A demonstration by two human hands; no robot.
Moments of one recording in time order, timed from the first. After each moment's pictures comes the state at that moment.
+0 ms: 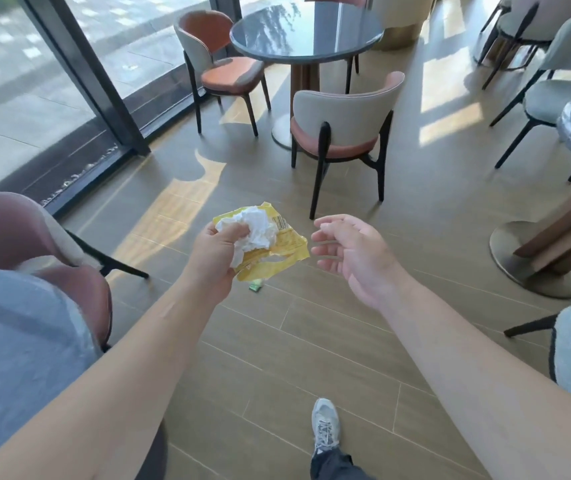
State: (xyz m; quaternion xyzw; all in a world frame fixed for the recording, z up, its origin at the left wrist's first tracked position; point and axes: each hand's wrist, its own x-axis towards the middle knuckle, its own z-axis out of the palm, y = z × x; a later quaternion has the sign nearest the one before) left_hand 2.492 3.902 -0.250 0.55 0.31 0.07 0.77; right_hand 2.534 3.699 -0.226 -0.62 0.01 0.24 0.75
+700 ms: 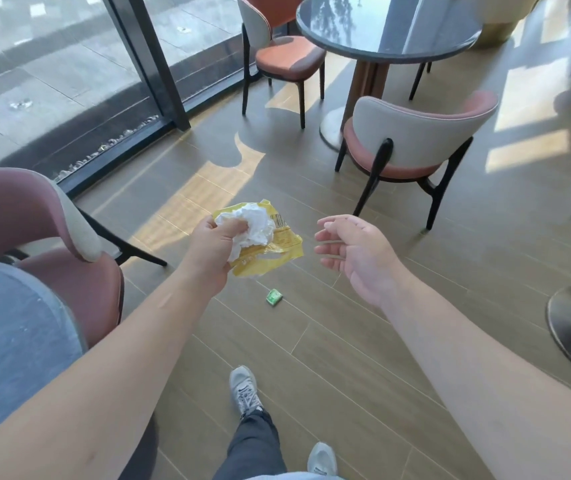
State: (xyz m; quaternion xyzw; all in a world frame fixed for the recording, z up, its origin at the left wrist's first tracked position) left_hand 2.628 4.041 -0.269 0.51 0.39 0.13 0.75; right_hand 2.715 3.841 -0.248 -0.63 -0.01 0.33 0.70
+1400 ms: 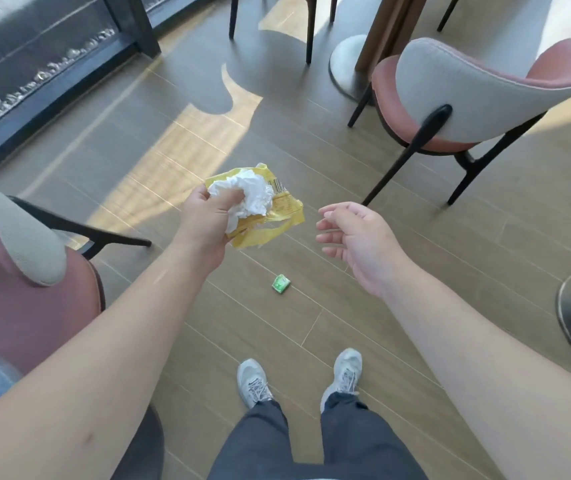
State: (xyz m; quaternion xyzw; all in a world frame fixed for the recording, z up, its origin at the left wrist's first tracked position) left_hand 2.773 4.260 -0.380 0.48 0.41 0.09 0.77; right_hand 2.843 4.061 -0.350 -0.70 0.05 0.34 0.63
